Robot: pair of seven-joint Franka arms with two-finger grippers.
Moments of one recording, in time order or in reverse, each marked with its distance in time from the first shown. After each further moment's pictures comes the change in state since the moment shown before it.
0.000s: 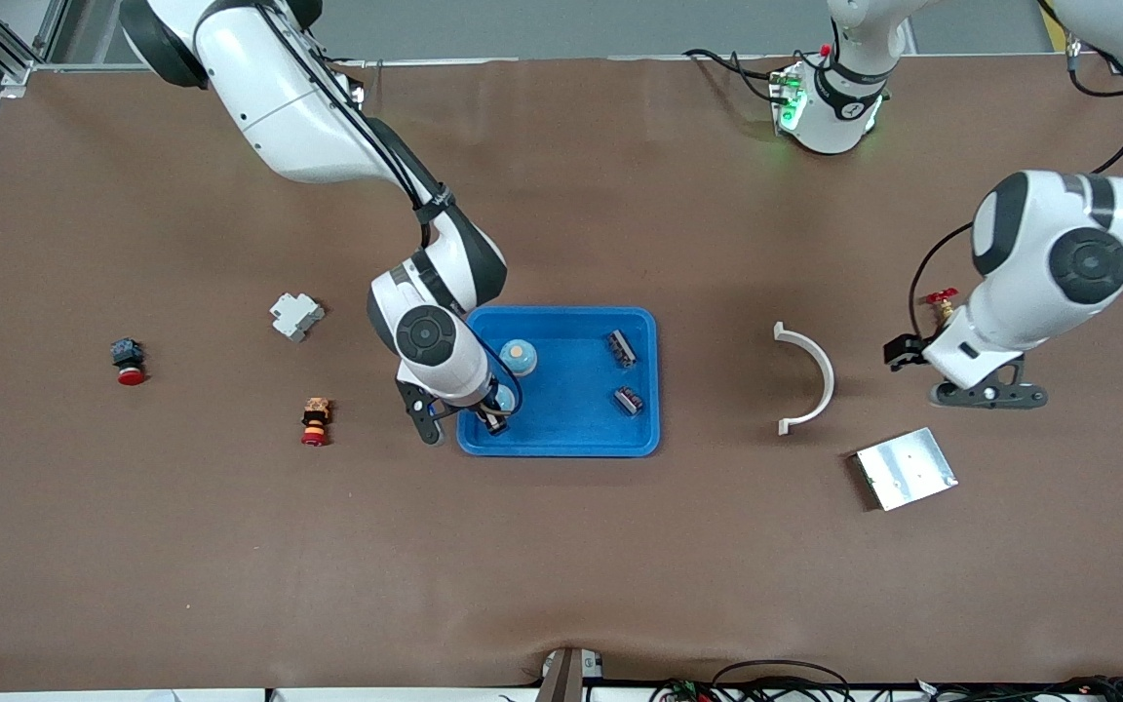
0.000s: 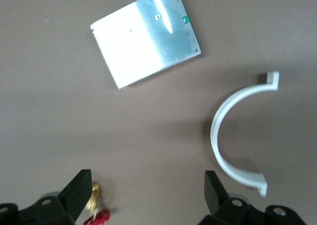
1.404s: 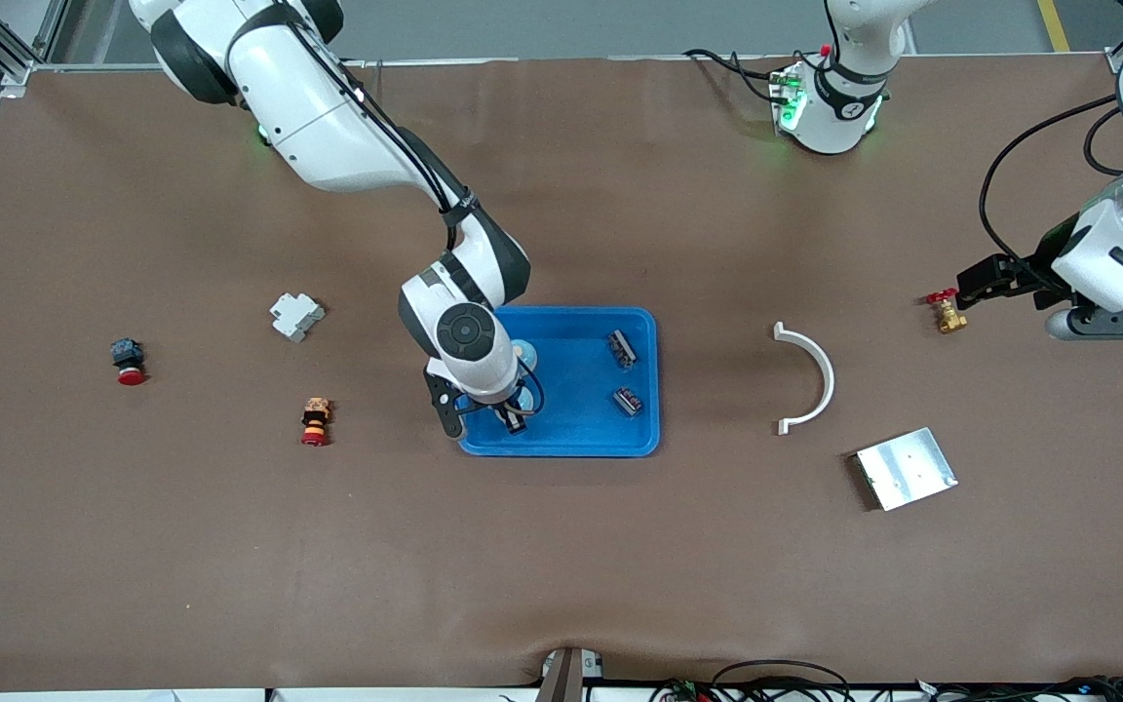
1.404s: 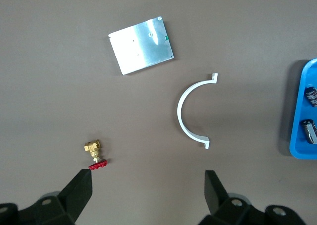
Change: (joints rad) left arm 0.009 -0.155 -0.003 0.275 -0.189 -0.390 0.017; right arm 0.044 0.068 -0.002 0.074 -0.050 -0.003 0.152
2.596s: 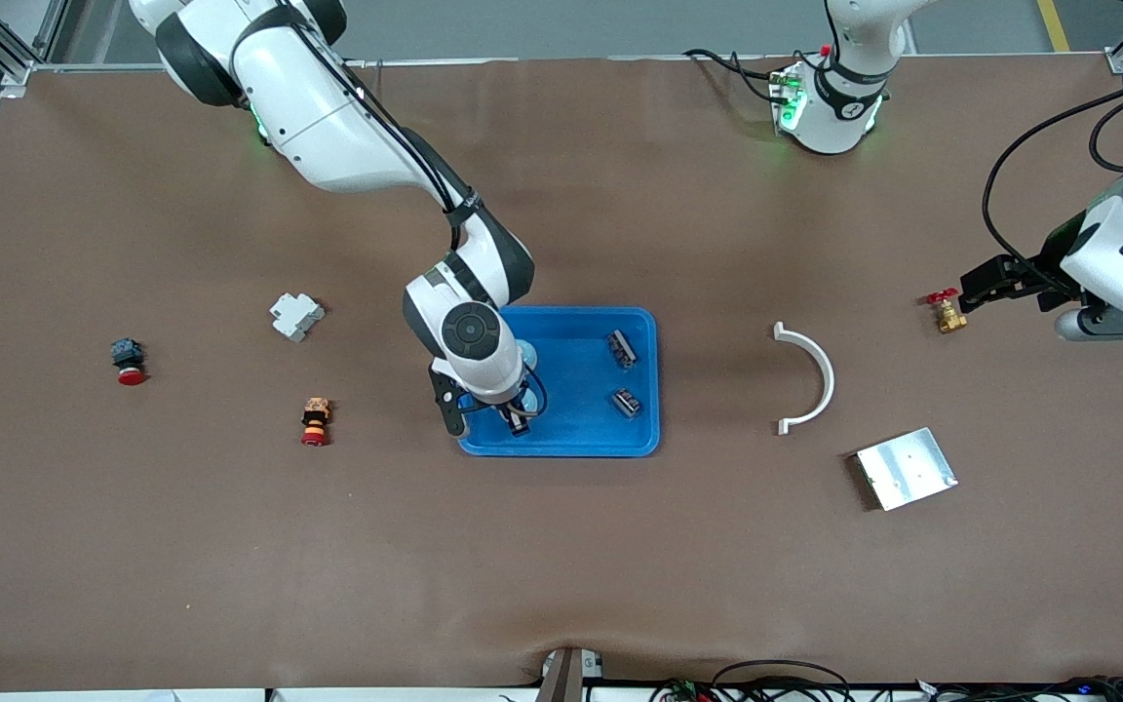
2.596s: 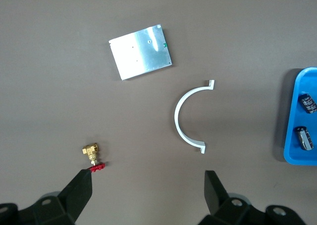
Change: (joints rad) left arm -0.003 0.006 -0.004 0.025 -0.001 0.000 -0.020; right arm 0.007 0.010 -0.001 0.020 -0.009 0.000 0.051
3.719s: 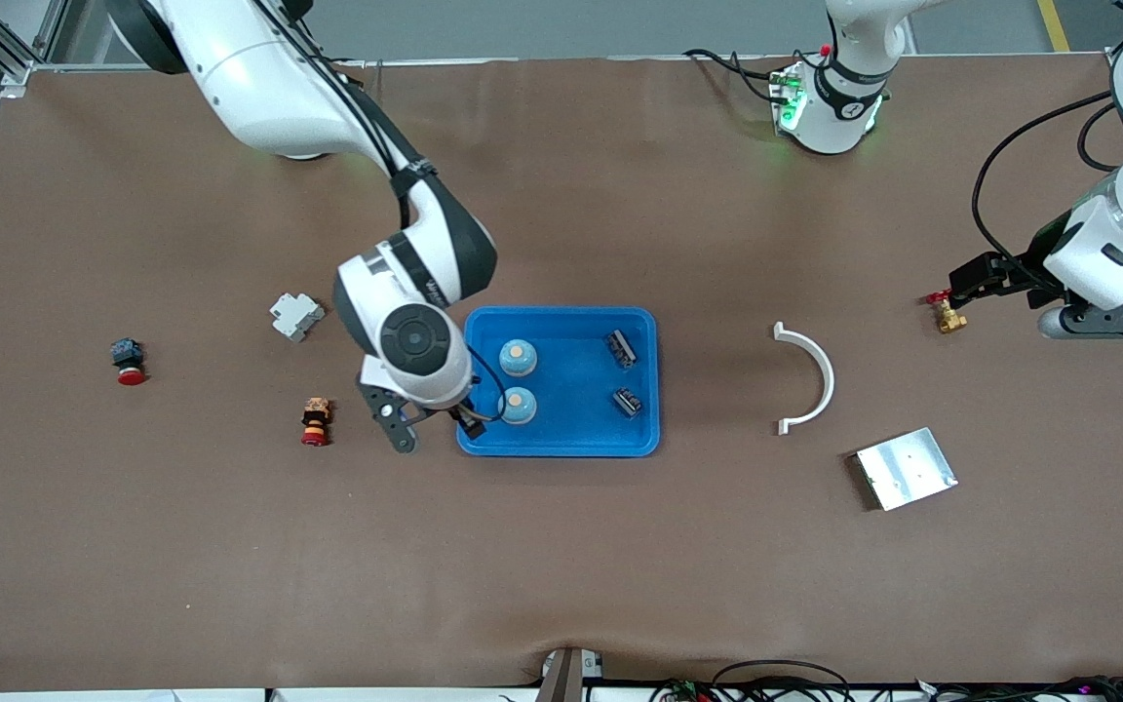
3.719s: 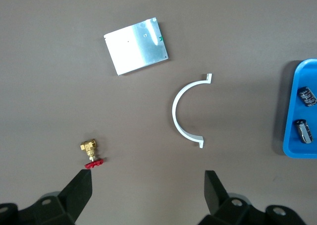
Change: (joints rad) left arm -0.205 0.000 0.190 0.001 0.000 -0.026 -0.001; right arm -0.100 -0.156 -0.024 0.131 -0.033 -0.466 -0.402
